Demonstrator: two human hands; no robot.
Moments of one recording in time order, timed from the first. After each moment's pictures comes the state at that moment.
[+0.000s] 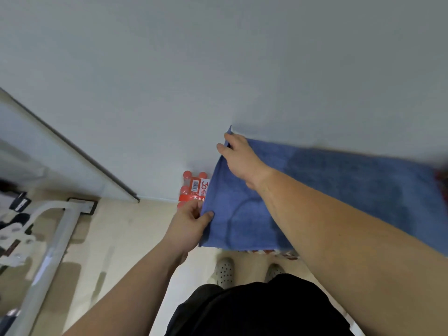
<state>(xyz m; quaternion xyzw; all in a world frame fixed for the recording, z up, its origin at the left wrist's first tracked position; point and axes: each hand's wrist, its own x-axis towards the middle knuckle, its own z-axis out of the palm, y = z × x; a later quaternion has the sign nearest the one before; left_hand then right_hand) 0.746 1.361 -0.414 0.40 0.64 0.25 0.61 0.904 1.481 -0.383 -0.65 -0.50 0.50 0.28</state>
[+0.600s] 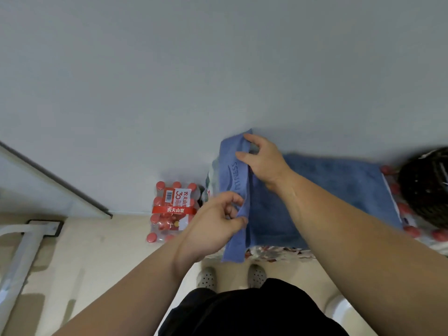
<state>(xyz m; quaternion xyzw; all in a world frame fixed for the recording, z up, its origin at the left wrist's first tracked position) 0.829 1.371 -0.363 0.60 0.46 0.21 0.63 1.000 1.451 -0.347 -0.70 -0.47 0.41 0.35</state>
